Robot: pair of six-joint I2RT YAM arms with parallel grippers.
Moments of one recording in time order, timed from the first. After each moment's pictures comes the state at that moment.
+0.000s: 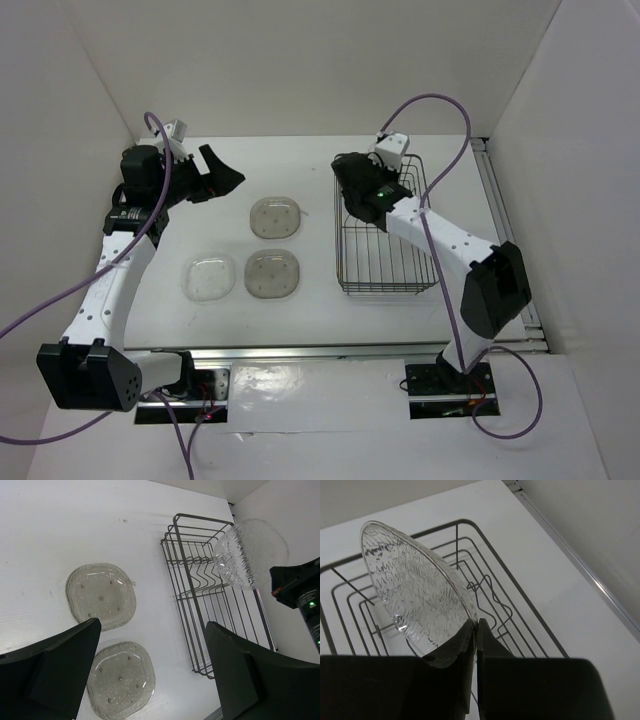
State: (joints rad) left arm 0.00 1.21 1.18 -0.32 0.47 -0.45; right arm 0.64 1.65 1.41 -0.44 1.16 0.54
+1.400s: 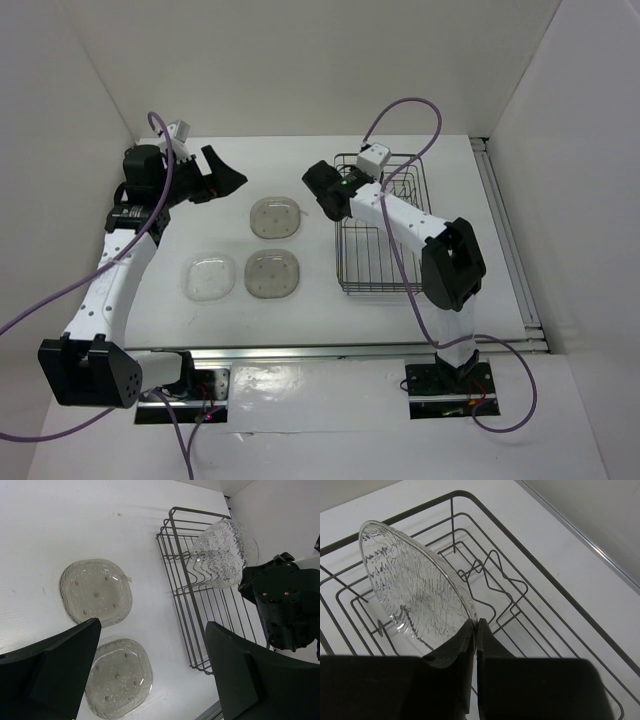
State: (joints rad) left arm 0.00 1.22 1.18 -0.32 0.50 -0.45; right arm 0.69 1.94 1.69 -0.94 1.27 1.07
